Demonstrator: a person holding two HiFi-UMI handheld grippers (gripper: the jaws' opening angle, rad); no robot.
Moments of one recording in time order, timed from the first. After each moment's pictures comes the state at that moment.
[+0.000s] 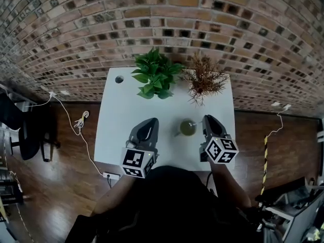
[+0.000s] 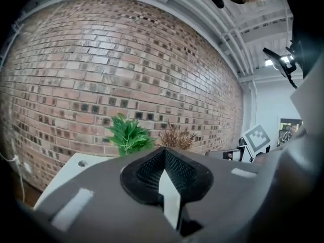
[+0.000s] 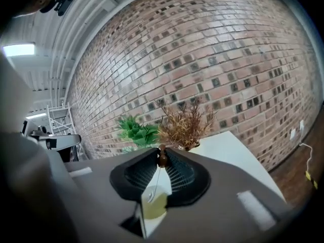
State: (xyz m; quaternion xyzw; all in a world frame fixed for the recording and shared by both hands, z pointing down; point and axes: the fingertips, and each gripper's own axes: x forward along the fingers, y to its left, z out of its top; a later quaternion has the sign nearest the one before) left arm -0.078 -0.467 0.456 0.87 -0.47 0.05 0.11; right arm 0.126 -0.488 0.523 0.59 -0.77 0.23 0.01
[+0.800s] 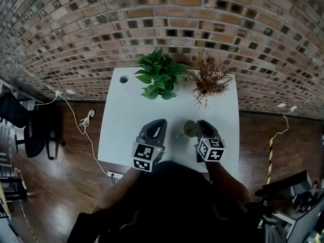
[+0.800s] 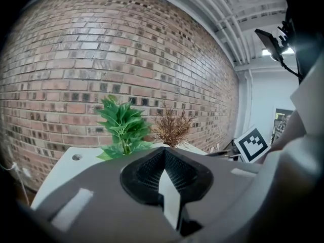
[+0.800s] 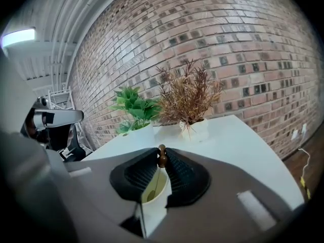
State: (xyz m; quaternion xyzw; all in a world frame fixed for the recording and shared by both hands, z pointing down) left arm -0.058 -0.480 0.508 0.88 -0.45 0.12 0.10; right arm 0.099 -0.493 0.610 0.57 -0.78 0.25 0.09
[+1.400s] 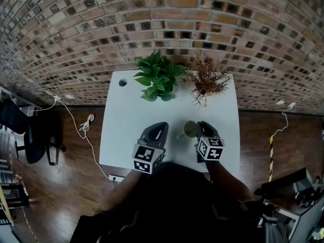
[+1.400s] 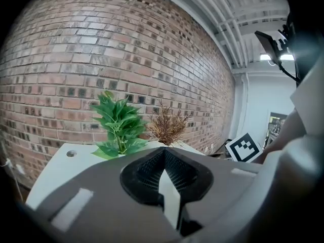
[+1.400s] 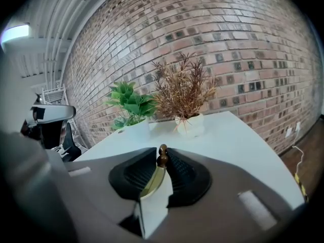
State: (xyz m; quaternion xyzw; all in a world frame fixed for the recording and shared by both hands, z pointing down) left arm -0.056 -0.474 0.510 0.89 -0.43 0.11 0.12; right arm 0.100 -0.491 0.624 0.58 -0.76 0.26 0.11
